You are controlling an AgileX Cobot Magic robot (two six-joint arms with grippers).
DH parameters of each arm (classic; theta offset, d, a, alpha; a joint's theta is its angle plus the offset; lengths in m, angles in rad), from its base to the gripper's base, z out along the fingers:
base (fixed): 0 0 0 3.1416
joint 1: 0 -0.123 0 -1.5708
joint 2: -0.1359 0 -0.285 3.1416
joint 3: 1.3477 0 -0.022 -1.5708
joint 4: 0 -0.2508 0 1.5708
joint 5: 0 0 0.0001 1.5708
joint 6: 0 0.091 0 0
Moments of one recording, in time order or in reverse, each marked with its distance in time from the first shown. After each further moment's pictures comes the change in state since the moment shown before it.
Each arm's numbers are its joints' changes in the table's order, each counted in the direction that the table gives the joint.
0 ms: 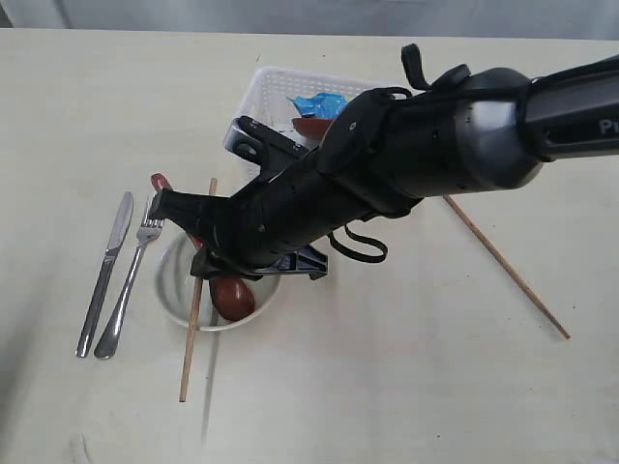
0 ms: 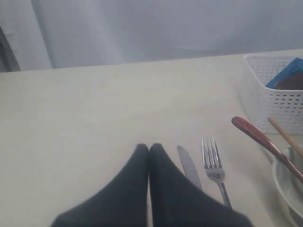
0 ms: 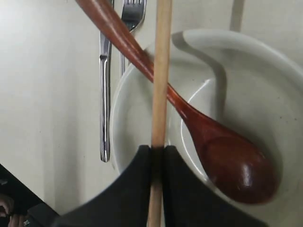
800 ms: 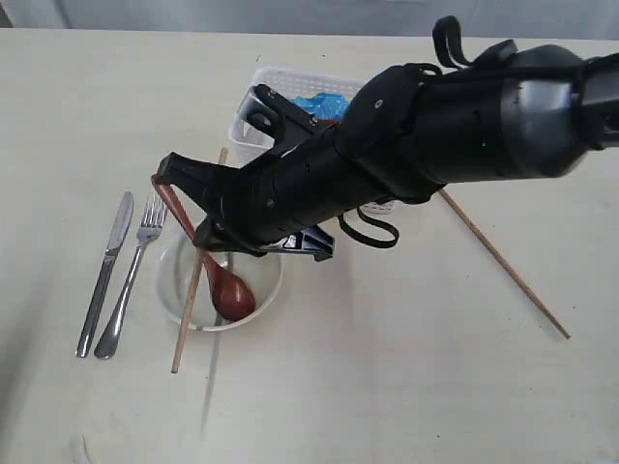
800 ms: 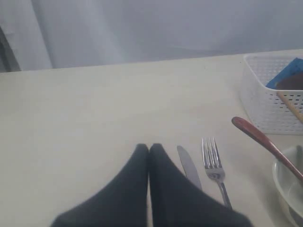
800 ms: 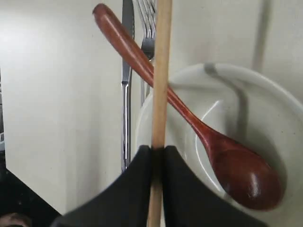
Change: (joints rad) left arm 0.000 0.000 0.000 0.000 0.000 0.000; right arm 0.012 0.064 0.012 0.004 -0.042 0.049
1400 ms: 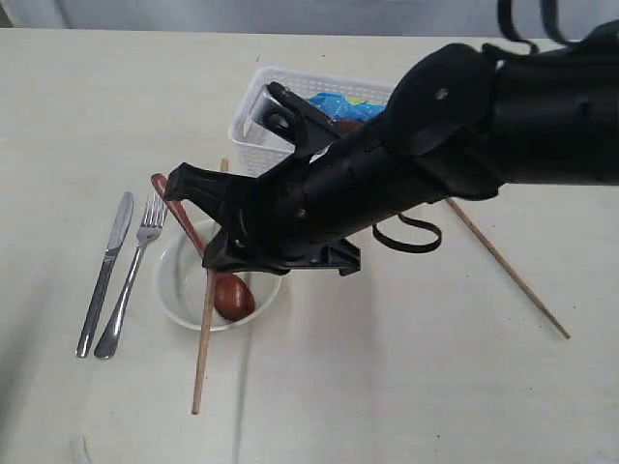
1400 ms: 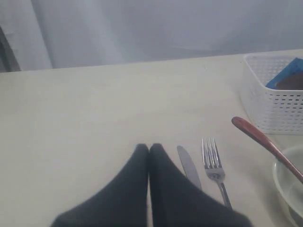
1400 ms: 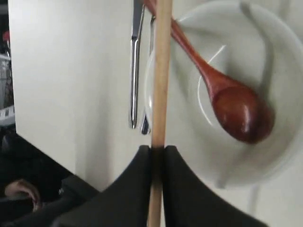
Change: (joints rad) left arm 0.000 0.000 0.000 0.000 0.000 0.000; right arm 0.005 0.147 0.080 0.103 0.101 0.088
